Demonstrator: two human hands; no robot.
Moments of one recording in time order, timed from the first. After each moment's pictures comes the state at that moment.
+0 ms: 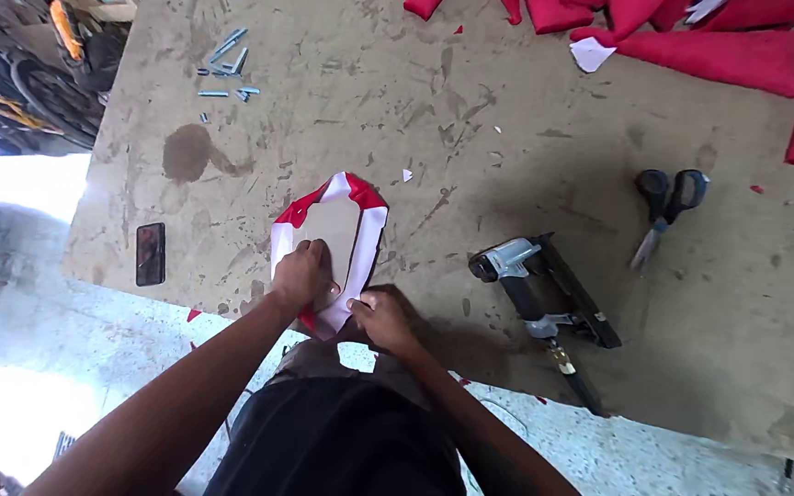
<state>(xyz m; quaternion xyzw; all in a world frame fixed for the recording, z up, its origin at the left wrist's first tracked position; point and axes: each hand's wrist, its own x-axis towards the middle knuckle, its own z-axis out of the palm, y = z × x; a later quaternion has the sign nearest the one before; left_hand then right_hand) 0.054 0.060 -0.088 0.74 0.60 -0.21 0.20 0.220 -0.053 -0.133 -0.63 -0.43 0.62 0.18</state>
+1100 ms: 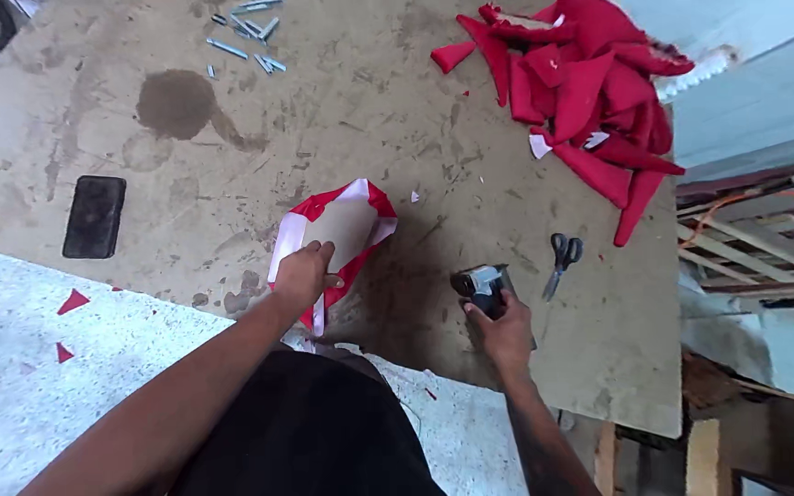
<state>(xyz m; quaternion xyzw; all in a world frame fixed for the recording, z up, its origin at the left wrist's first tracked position) -0.010 0.057 -0.104 0.79 0.54 -0.04 0.30 0.372 -0.099 -0.087 -0.89 -0.41 0.15 0.14</state>
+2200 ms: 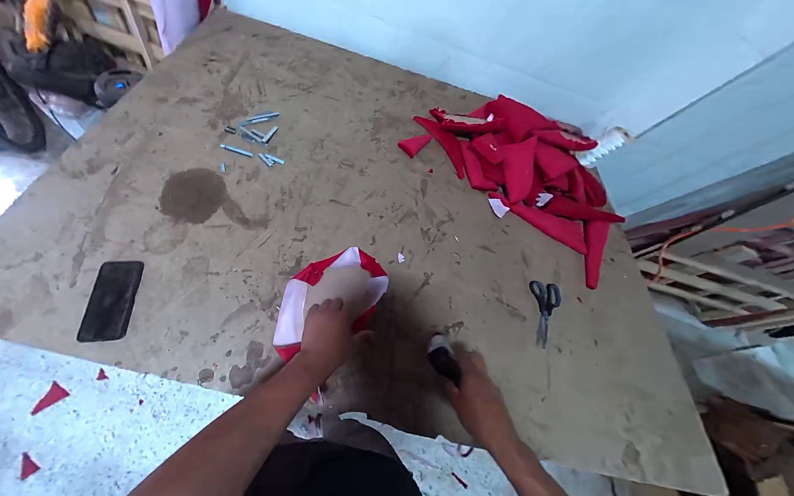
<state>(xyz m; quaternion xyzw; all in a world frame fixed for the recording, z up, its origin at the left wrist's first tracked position) 0.024 0.066 -0.060 0.80 0.51 -0.05 0.31 0.285 -0.096 -0.040 -0.84 -0.50 0.23 0.02</state>
